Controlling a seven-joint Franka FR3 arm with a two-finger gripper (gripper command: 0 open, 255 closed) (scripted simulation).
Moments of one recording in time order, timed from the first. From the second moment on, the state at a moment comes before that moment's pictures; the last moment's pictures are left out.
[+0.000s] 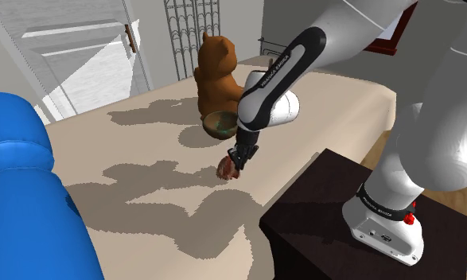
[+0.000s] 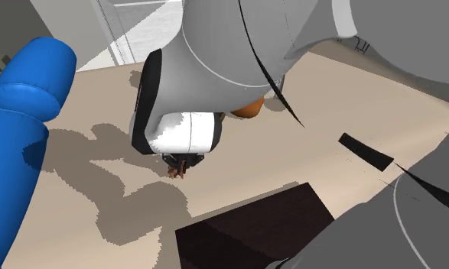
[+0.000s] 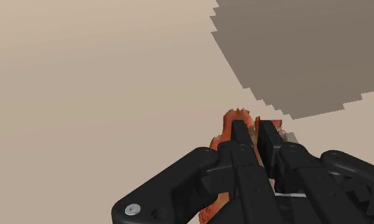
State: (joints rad) arm 0.32 0.04 0.05 -2.62 0.58 2.69 -0.01
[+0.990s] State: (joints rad) arm 0.29 0.03 0.07 -2.56 0.31 2.59 0.46
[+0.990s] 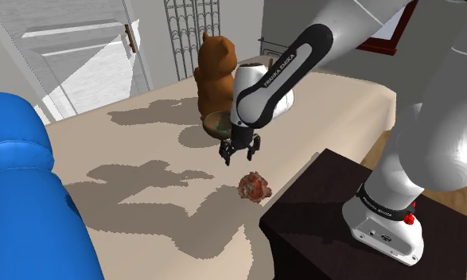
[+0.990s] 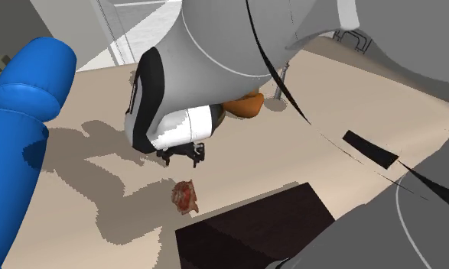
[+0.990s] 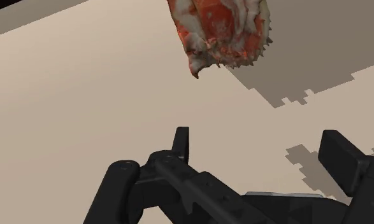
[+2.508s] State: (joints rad) arm 0.31 0.18 0.07 -2.54 0.30 2.71 0.54
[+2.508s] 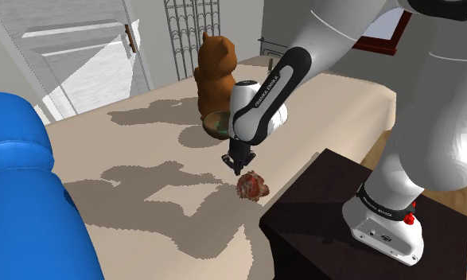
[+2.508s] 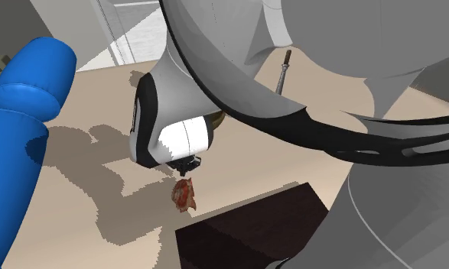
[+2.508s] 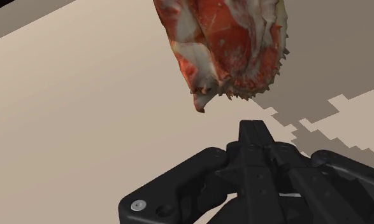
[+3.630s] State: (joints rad) arm 0.22 0.01 0.15 -2.74 1.06 2.64 -0.18
